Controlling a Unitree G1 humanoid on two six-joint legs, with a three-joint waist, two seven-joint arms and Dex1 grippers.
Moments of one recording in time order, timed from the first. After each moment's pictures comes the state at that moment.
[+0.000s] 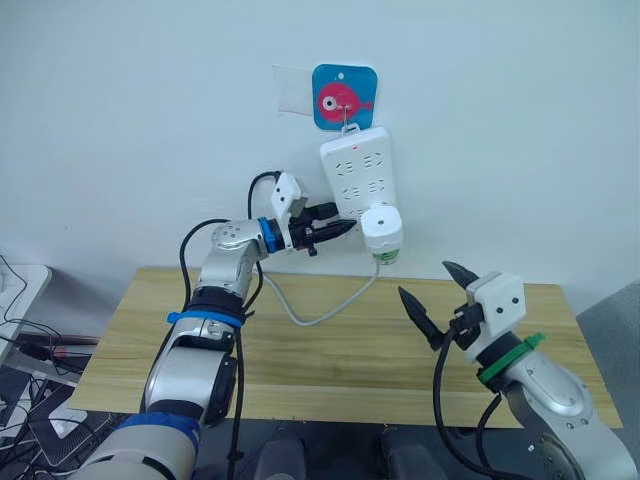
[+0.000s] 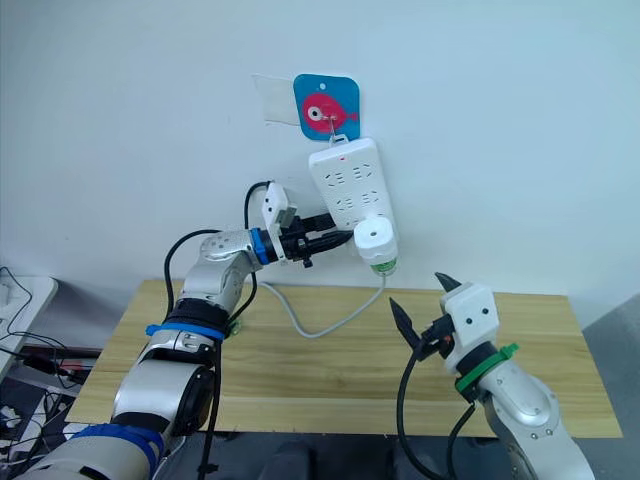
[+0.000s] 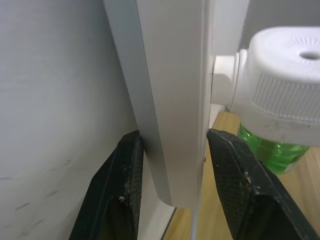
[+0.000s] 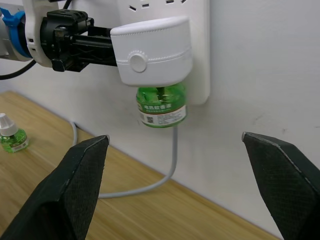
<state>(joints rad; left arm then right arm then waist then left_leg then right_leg) -0.86 0.29 -0.01 0.72 -0.26 -0.01 -1.14 0.16 -0.33 0.05 -0.85 0.22 0.58 0.29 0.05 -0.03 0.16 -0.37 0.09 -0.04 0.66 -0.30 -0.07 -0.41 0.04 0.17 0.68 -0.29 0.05</state>
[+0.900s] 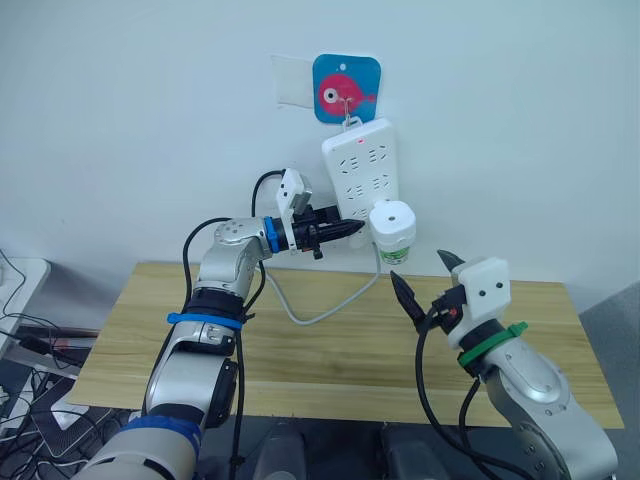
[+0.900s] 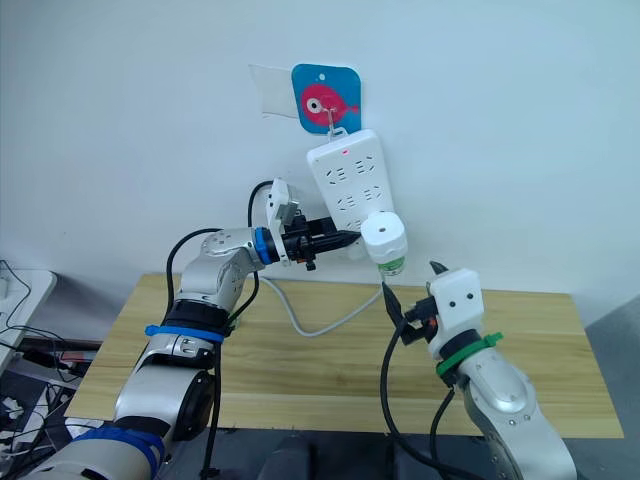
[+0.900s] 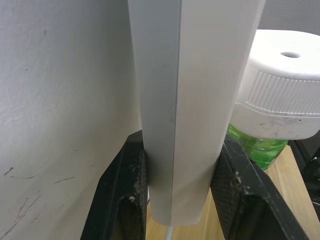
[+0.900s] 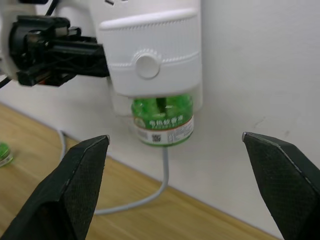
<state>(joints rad) -0.84 0.28 -0.01 0.57 -0.31 0.19 -1.17 0.03 -0.25 0.13 -0.88 0.16 0.73 0.12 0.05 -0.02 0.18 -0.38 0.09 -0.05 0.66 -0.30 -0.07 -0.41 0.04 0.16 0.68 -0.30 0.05</state>
